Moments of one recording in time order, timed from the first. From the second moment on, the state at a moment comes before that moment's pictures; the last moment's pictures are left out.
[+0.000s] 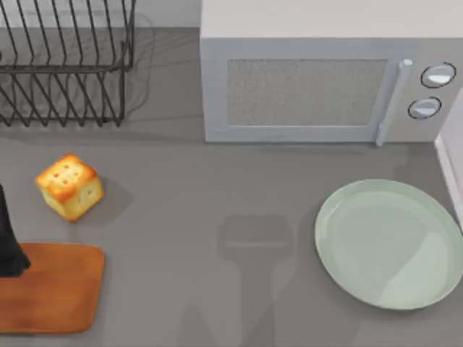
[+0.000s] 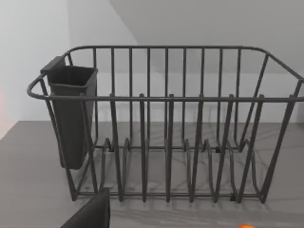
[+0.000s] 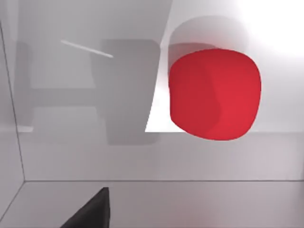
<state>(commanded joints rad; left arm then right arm) 0.00 0.00 0.00 0.00 0.00 0.00 -0.32 2.07 1.57 -1.04 0.00 -0.31</state>
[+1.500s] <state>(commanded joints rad) 0.00 0.00 0.00 0.00 0.00 0.00 -0.33 2.40 1.40 -0.57 0.01 -0.31</state>
